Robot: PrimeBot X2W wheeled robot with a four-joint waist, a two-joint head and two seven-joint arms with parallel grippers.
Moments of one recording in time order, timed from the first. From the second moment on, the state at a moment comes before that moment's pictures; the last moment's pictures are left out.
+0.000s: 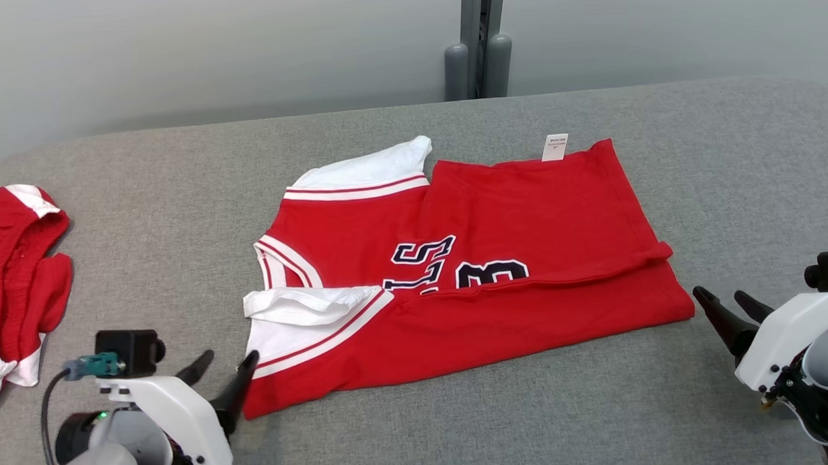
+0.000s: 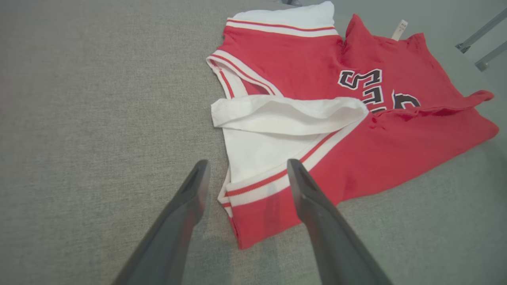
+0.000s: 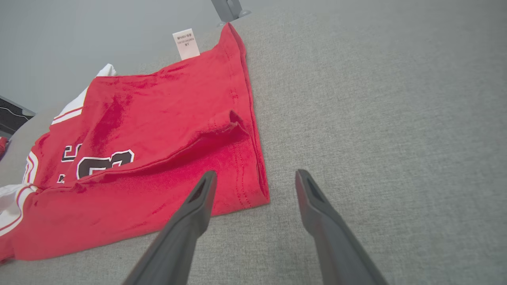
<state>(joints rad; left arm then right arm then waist) -0.48 0.70 -1.05 0.24 -1.29 0.18 -0.05 -0.34 -0.36 0.23 0.54 0.80 0.13 0.23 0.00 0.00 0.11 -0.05</state>
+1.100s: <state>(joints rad) -0.50 0.59 -1.09 0.45 -1.36 0.02 0.08 -0.46 -0.31 0.34 0.73 0.86 0.13 0.33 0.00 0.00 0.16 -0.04</state>
